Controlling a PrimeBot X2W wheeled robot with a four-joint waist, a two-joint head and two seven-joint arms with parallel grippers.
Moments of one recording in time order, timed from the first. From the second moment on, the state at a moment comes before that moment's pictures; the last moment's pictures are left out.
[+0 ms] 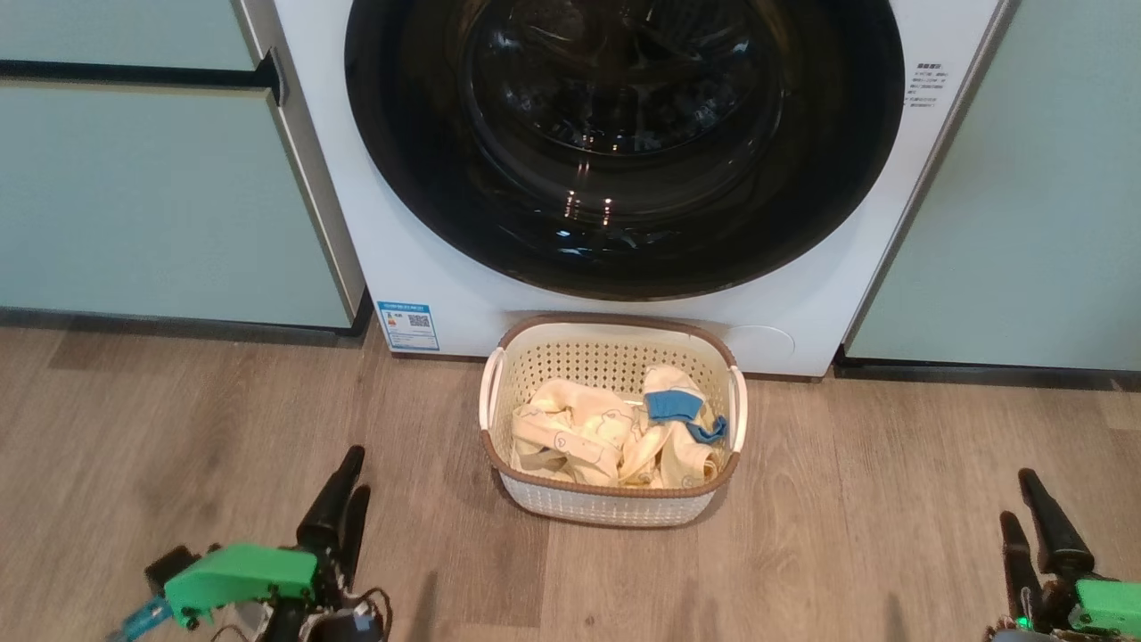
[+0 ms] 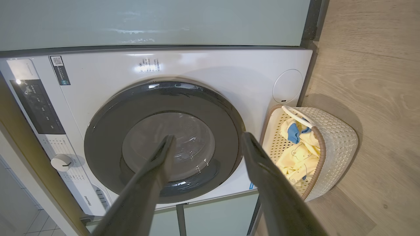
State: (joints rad) left arm -0.02 0.04 0.04 0.32 -1.59 -0.12 0.05; right arm -0.01 -0.04 -0.09 0.33 1.58 0.13 0.06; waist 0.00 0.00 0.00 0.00
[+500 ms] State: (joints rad) left arm -0.04 0.06 0.00 0.30 -1.35 -0.12 -0.01; right arm -0.04 -0.08 -0.05 0.36 1.40 0.13 0.00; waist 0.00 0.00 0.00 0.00
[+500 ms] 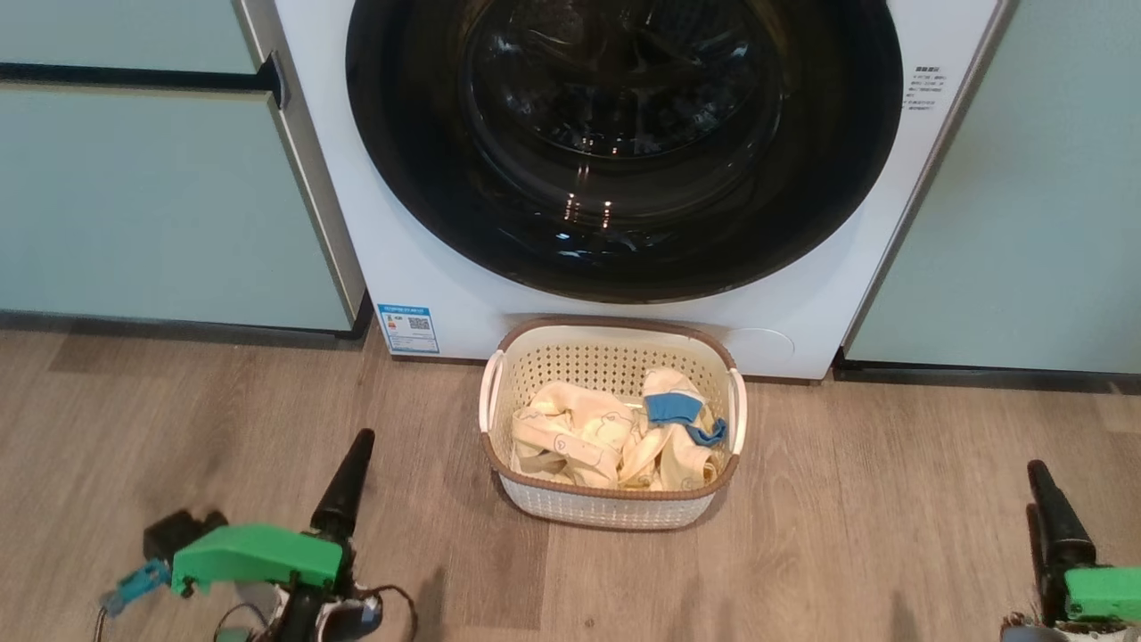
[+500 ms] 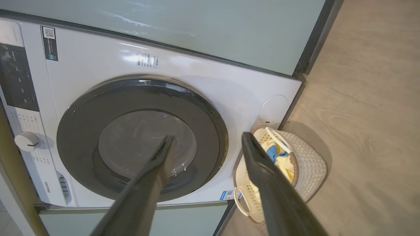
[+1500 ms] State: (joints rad) left arm -0.05 0.08 -0.04 0.25 -0.77 -0.12 -0.09; right arm -0.05 -0.09 -0.04 0.34 0.74 0.13 -0.08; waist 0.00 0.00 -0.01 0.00
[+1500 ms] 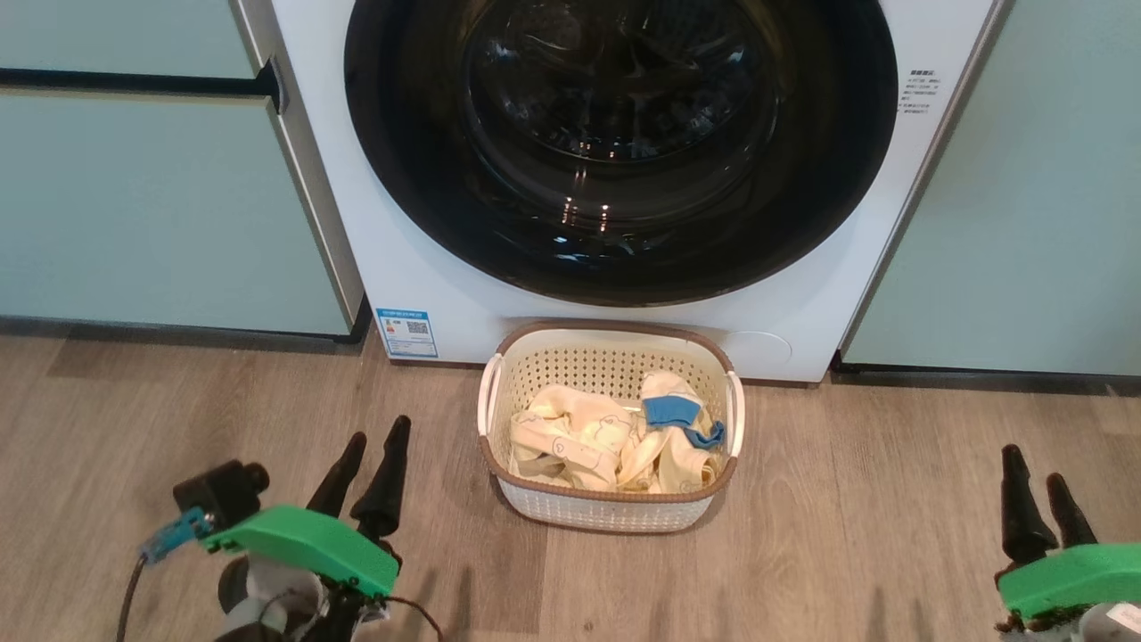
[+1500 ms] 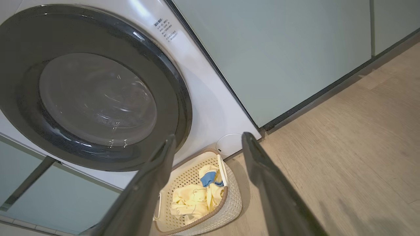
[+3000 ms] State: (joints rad) left arm -0.11 0.09 -0.13 0.35 -0.25 -0.12 -0.22; right arm -0.11 -0.10 0.01 0.40 0.16 0.13 -0.22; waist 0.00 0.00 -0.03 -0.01
